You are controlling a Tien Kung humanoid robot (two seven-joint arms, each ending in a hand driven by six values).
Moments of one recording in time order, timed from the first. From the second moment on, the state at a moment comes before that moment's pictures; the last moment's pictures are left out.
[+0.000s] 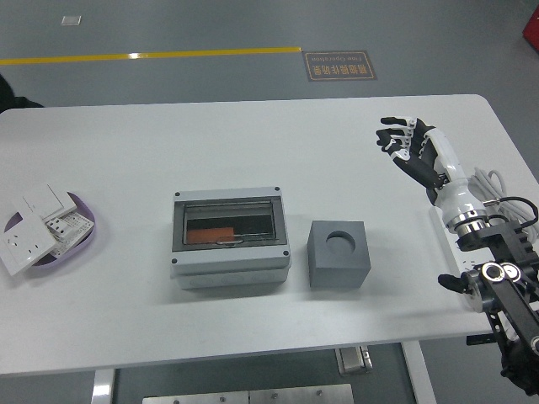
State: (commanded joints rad) left arm 0.07 0.12 -1.35 -0.18 1.18 -0.10 0.18; right arm 0.08 -0.20 1.43 1.47 -1.26 -0.09 0.16
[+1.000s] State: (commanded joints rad) left arm 0.06 0.13 -1.36 -0.18 1.16 -0.09 0.17; right arm -0.01 -0.20 1.65 1.51 -1.27 -0.11 0.21
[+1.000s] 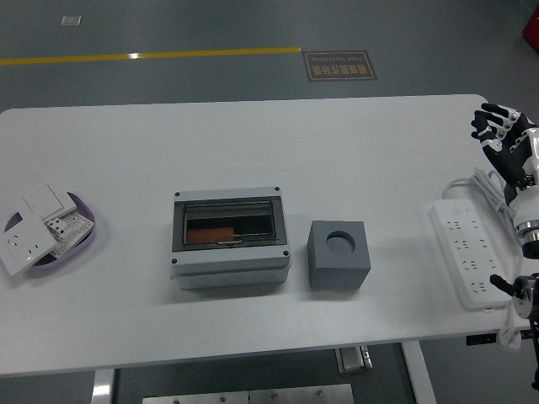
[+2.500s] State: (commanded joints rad) left arm 0.05 0.14 -1.39 -0.18 1.20 -0.10 0.17; right arm -0.04 -0.23 1.72 1.50 -1.26 -0.15 0.27
